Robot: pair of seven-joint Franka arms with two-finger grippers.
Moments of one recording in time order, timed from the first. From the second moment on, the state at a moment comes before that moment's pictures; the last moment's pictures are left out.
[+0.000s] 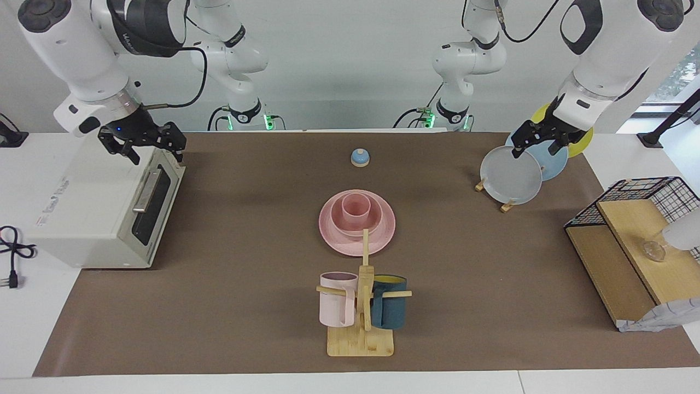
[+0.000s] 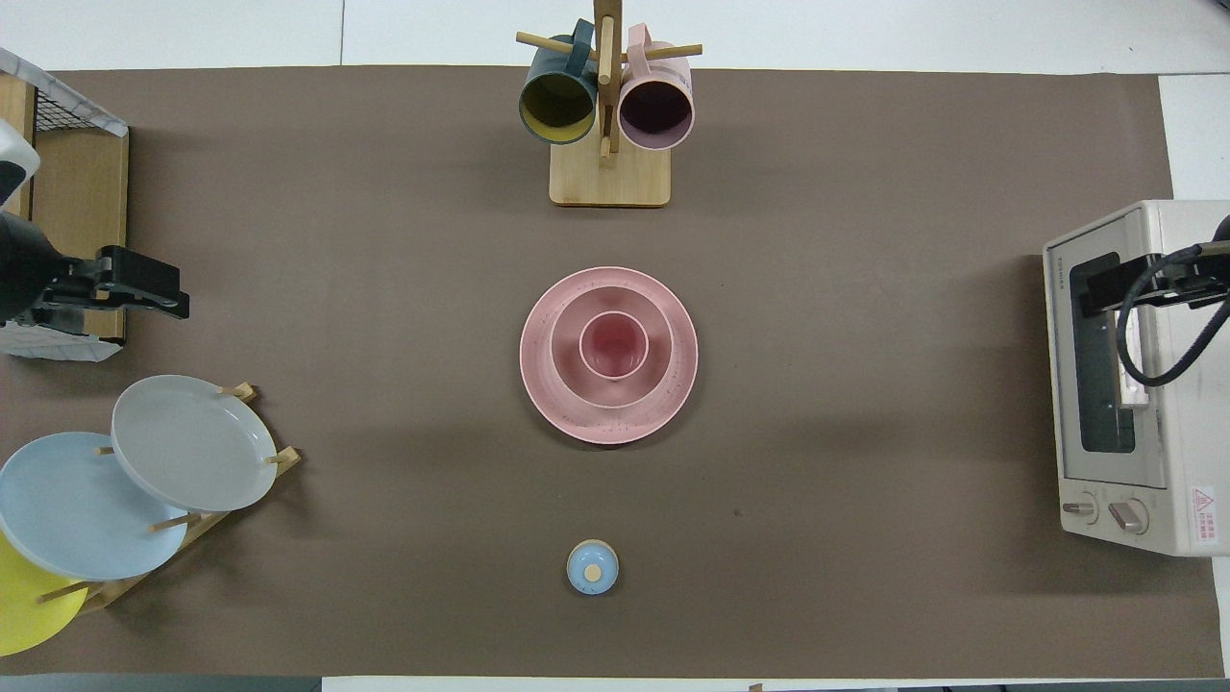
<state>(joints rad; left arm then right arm) -0.01 0.00 -0.08 -1.61 -0.06 1.54 -0.12 0.02 0.02 -0.09 -1.62 -0.01 1.57 -0.13</state>
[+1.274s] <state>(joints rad) -0.05 -0.06 -0.05 -1.61 -0.05 1.42 -0.13 0.02 0.01 -0.08 -1.62 -0.01 1.57 -0.13</state>
